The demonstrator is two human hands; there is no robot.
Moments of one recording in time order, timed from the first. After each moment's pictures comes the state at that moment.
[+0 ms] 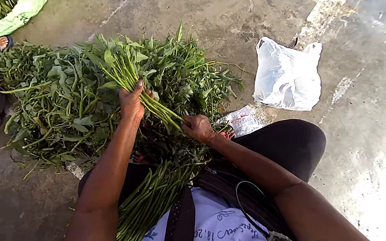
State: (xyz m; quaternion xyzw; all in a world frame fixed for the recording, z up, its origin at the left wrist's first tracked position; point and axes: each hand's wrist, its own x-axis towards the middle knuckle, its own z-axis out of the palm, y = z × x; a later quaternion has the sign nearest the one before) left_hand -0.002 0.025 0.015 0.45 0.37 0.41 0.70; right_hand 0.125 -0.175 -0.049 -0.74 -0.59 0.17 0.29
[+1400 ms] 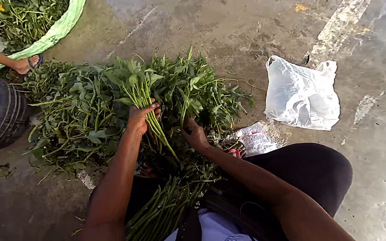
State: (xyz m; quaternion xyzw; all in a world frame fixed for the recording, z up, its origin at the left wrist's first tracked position) left_hand -0.020 0.052 0.025 0.44 0.48 0.27 0.71; right_hand 0.103 -0.123 -0.066 -0.73 -0.42 0.31 0.45
